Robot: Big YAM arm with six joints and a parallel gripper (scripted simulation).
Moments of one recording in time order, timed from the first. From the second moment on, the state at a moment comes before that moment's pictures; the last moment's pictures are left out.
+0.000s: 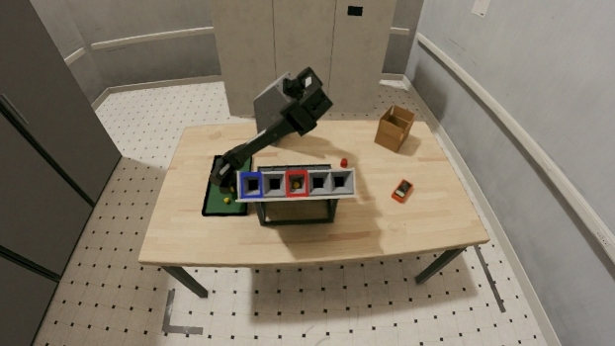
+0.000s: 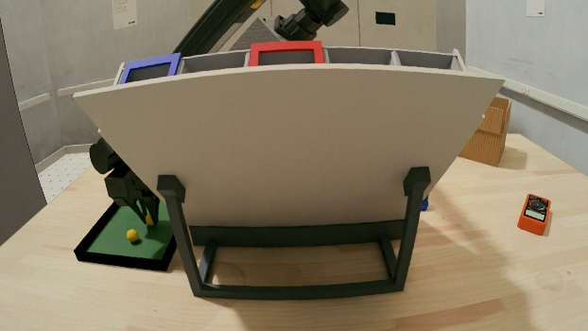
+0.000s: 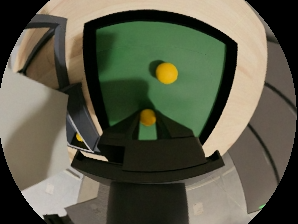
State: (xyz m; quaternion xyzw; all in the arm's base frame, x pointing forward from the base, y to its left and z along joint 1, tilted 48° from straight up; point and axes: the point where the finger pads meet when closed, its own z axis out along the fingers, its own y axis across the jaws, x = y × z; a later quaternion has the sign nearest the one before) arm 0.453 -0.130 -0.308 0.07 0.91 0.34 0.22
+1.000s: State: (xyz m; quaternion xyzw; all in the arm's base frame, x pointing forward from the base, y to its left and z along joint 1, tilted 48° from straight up) arm 0.426 -0.142 -0.284 0.08 0.91 0.35 0.20
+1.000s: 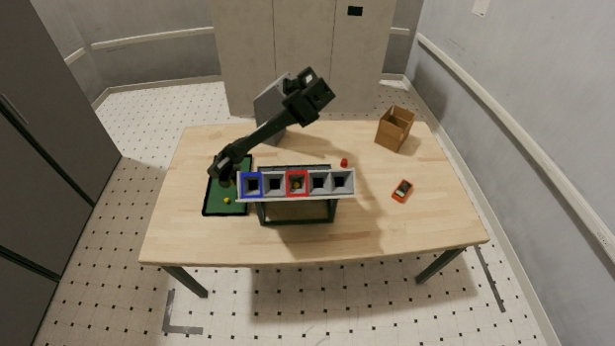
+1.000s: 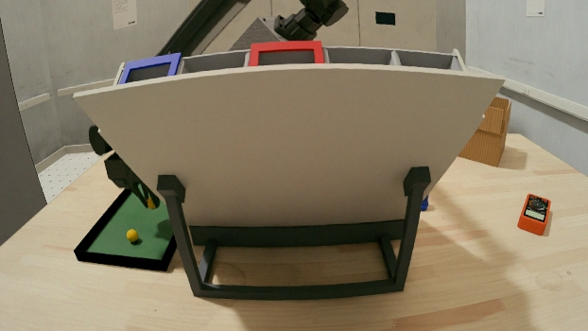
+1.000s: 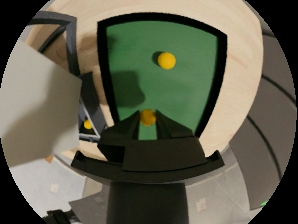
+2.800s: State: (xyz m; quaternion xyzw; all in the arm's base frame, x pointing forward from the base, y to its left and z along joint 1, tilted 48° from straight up) arm 0.391 -0.222 -0.210 0.09 0.91 0.34 0.23
